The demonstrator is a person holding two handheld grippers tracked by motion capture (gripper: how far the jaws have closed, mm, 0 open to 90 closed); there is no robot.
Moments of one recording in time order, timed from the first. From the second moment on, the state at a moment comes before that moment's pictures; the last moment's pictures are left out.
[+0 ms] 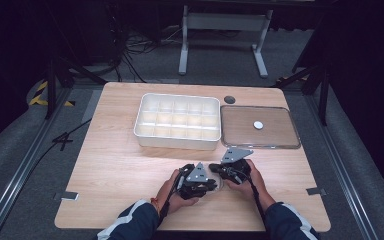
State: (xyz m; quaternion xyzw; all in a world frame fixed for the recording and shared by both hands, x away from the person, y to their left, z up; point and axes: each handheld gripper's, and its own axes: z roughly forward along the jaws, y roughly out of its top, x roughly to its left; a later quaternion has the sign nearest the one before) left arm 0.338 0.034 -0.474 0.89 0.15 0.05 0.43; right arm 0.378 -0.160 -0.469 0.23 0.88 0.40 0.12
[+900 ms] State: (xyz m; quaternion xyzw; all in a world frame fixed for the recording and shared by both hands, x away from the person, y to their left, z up) left arm 0.332 0.027 -0.474 0.90 0.12 0.04 0.43; right arm 0.374 -0.152 -0.470 0.23 0.88 0.39 0.15
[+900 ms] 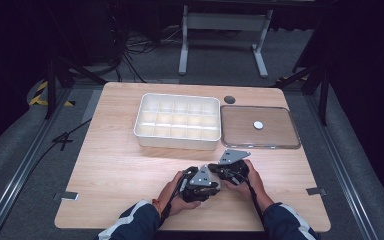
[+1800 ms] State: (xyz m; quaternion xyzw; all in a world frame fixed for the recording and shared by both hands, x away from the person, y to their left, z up) left arm 0.334 0.033 -0.470 0.88 0.14 0.02 0.45; right arm 0.386 -0.179 -0.464 0.27 0.87 0.37 0.17
